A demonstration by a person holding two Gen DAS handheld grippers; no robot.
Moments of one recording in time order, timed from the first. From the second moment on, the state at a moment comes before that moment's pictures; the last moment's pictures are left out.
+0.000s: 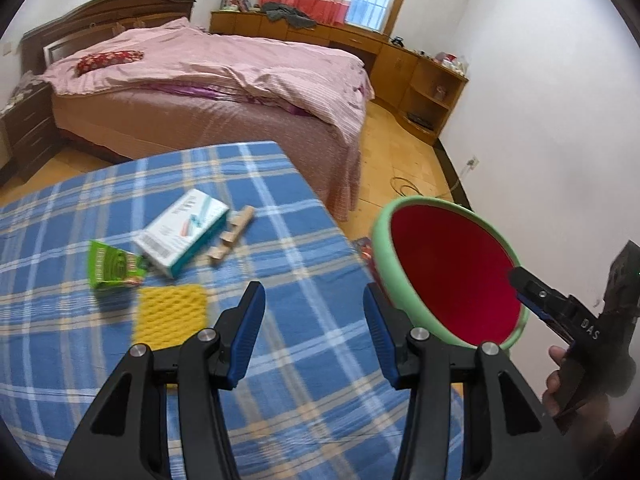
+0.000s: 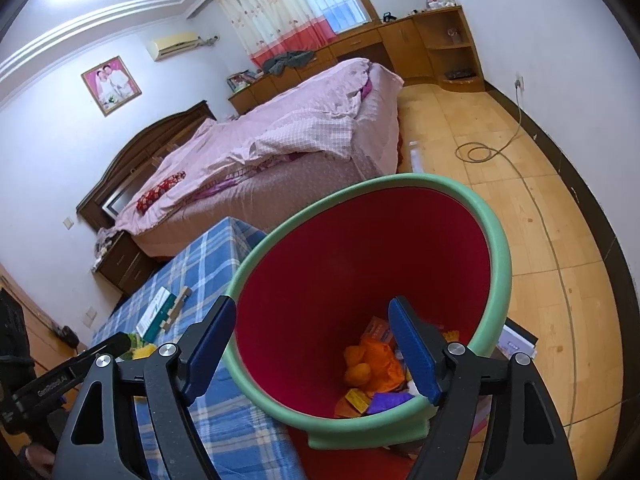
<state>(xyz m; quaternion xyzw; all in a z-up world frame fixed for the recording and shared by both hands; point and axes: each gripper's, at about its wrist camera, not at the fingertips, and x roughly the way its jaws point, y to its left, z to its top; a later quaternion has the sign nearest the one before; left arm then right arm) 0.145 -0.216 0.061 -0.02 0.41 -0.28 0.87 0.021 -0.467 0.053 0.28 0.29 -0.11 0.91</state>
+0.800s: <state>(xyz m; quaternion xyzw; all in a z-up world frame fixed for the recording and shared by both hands) 0.233 -0.105 0.019 -0.03 0.46 -0.13 0.88 0.024 -0.445 0.051 0.28 0.29 -0.13 0.91</state>
